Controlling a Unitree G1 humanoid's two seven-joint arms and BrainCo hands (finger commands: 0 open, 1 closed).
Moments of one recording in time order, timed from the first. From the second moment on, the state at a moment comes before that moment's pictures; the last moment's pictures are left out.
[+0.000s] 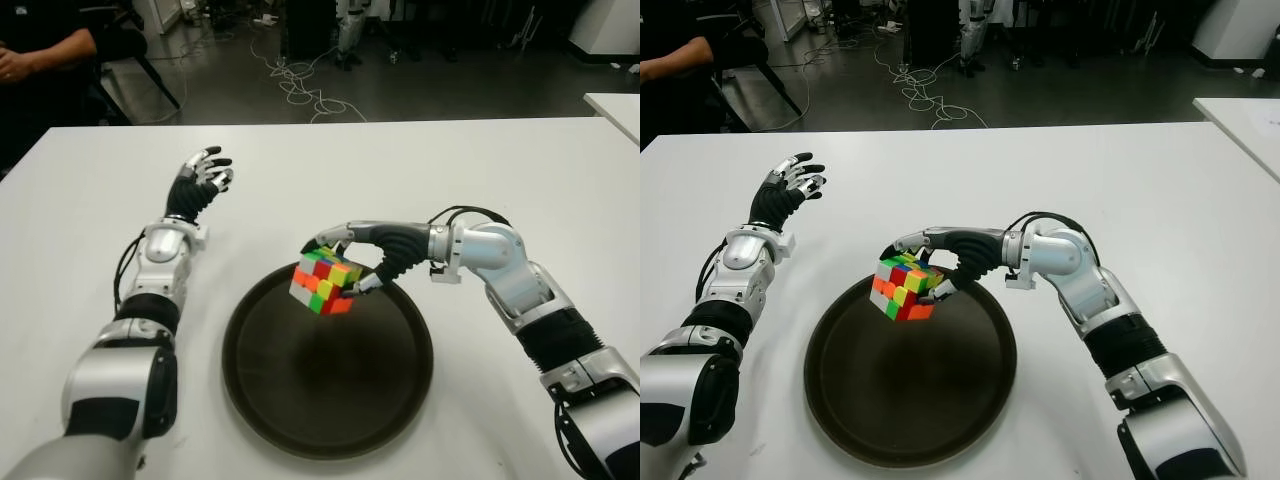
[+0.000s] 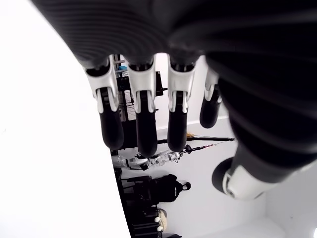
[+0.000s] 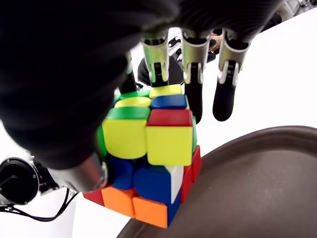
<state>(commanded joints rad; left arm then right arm) -0.76 0.19 0.13 1.15 -0.01 -0.39 -0.10 -0.58 -0.33 0.35 0.36 -0.05 -0.45 0.86</state>
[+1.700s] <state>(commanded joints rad) -0.76 0.19 0.13 1.14 -0.01 -0.38 -0.10 -0.60 -0.31 0.34 0.49 -0.02 -0.59 0.92</state>
